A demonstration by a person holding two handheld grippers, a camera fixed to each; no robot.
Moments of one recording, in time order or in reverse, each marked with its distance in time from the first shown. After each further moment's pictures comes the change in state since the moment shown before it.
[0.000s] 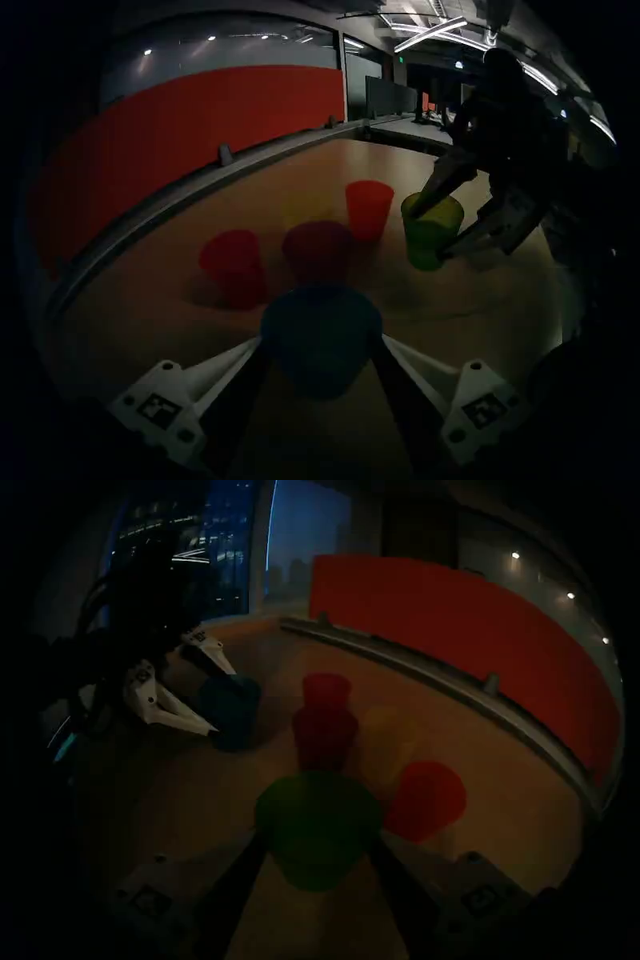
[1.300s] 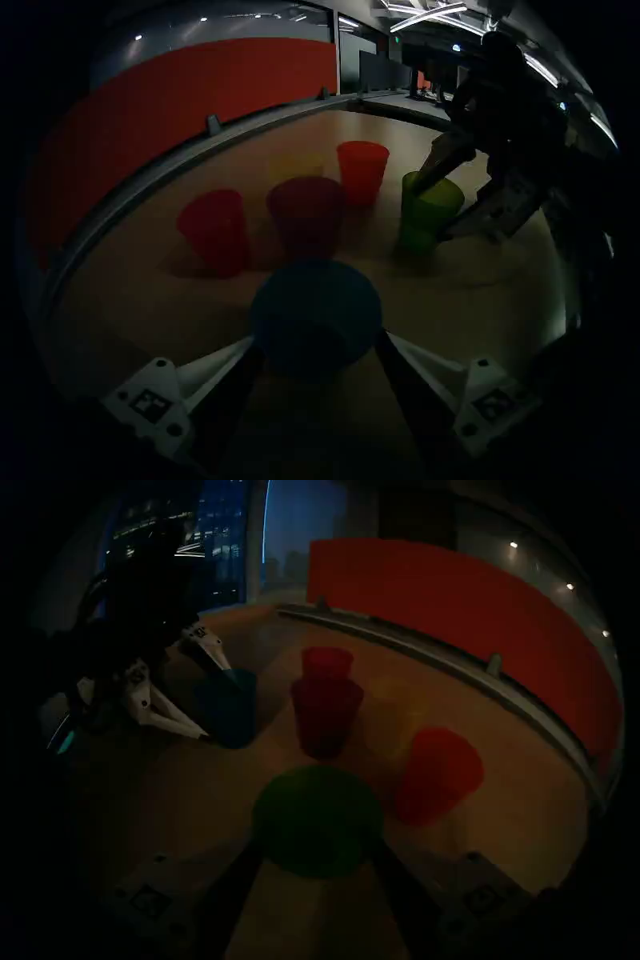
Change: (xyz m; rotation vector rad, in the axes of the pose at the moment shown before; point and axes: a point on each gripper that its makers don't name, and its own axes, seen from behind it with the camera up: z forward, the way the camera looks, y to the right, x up) left arm -0.036 0.007 0.017 -0.037 -0.108 0.008; right arm -0.029 -0.004 0.010 0.001 -0.042 0.030
